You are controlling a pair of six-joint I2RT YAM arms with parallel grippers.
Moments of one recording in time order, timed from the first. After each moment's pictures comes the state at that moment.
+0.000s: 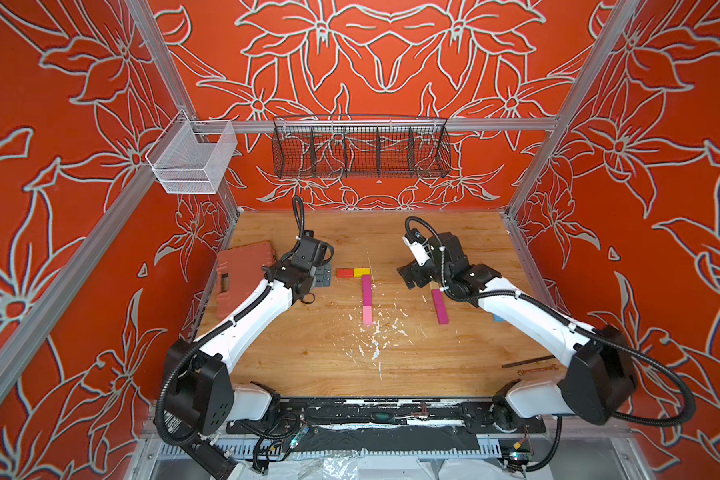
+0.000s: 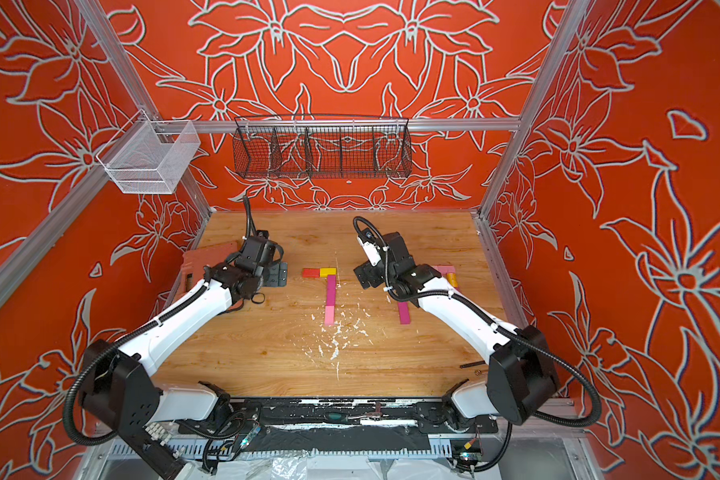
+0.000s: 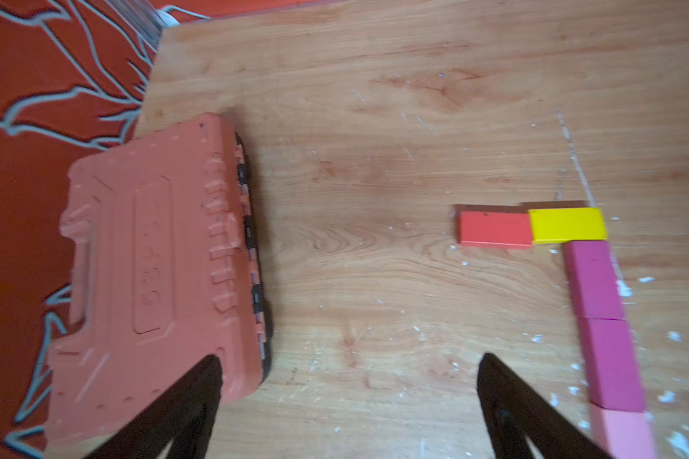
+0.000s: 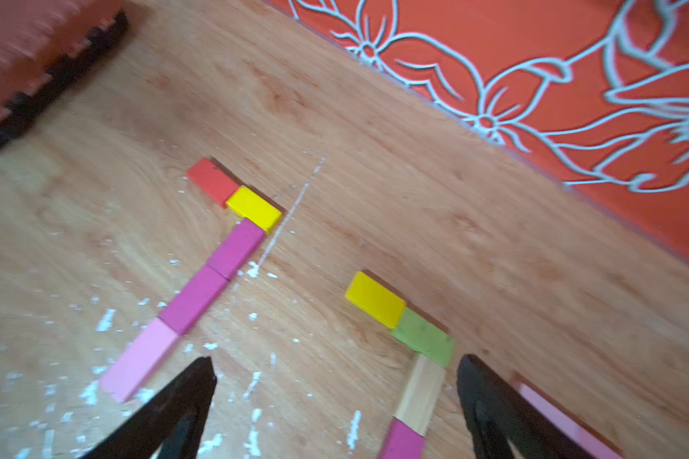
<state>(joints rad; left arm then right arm) -0.36 1.33 1.01 -0.55 -0.47 -0.22 0.54 1.36 1.01 -0.27 0.12 -0.15</state>
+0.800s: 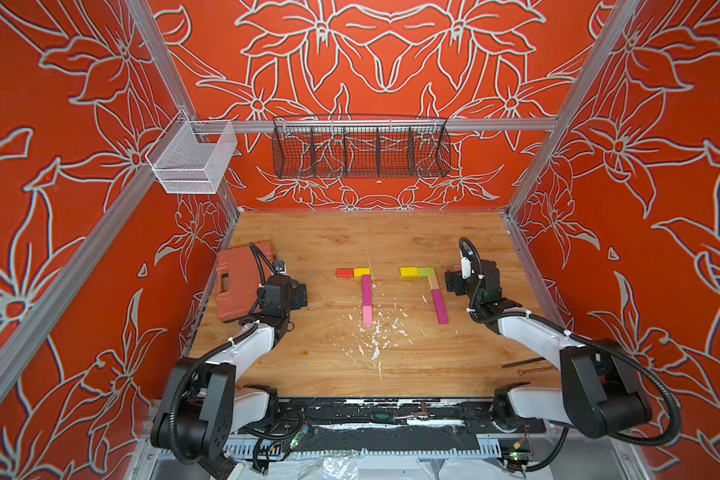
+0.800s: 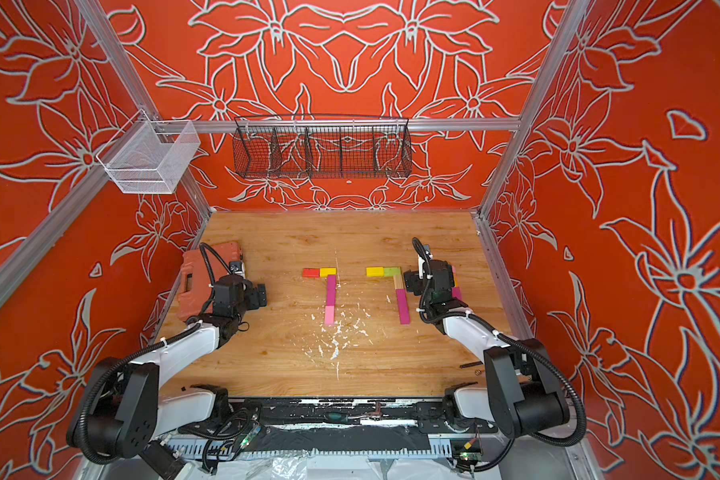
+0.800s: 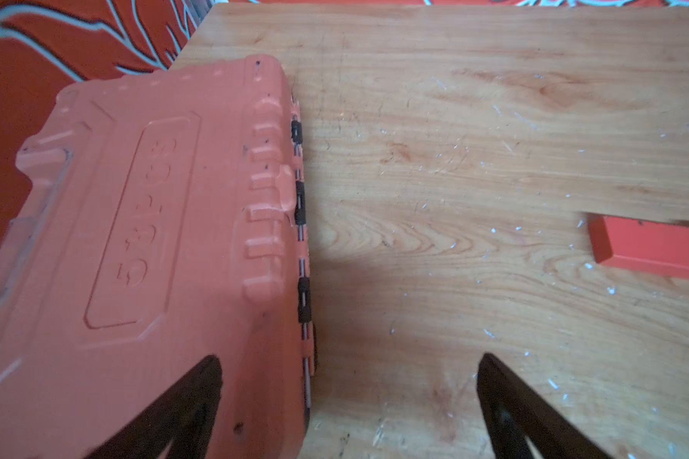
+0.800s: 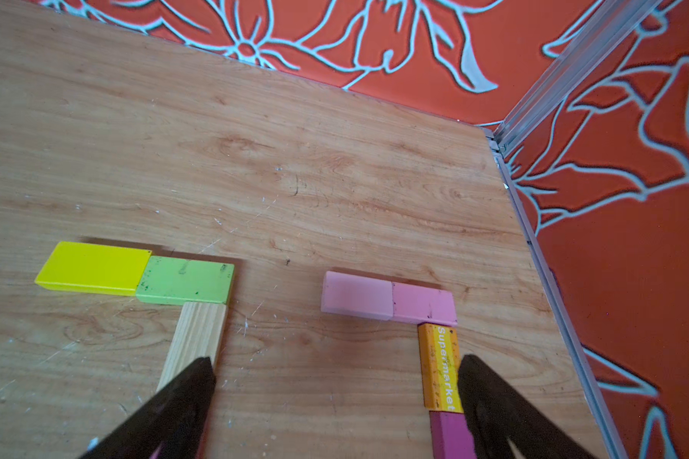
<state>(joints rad) -0.08 1.23 0.45 0.19 -0.27 -0.11 0.21 1.30 0.57 0.24 0.29 -0.09</state>
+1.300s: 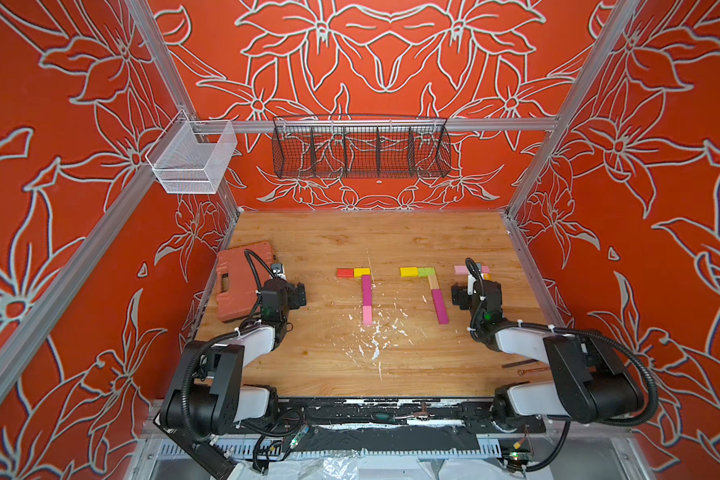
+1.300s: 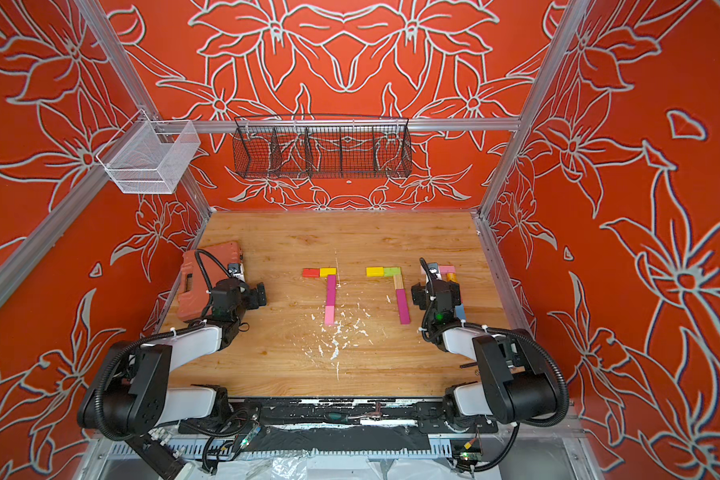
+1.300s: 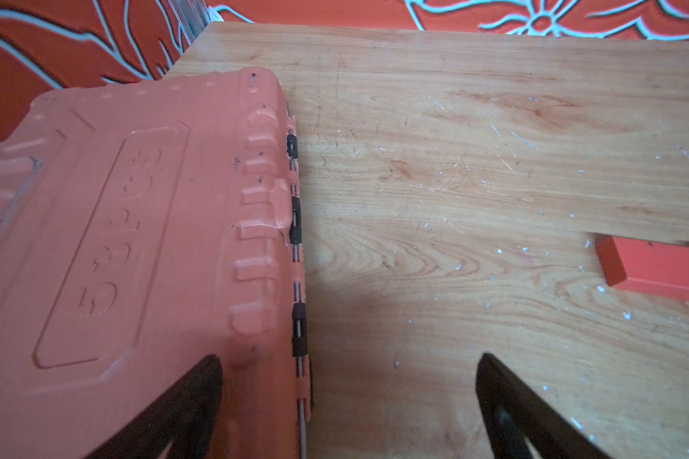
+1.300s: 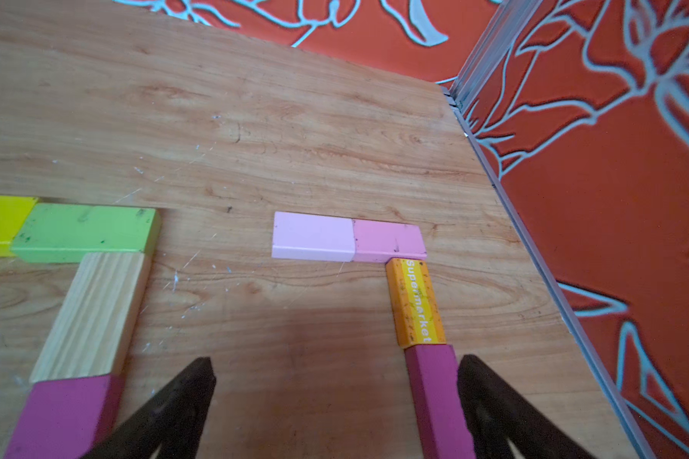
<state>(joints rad) -0.04 1.33 0.38 0.42 -0.22 -0.10 0.16 1.38 0.35 0.58 0.38 -0.06</state>
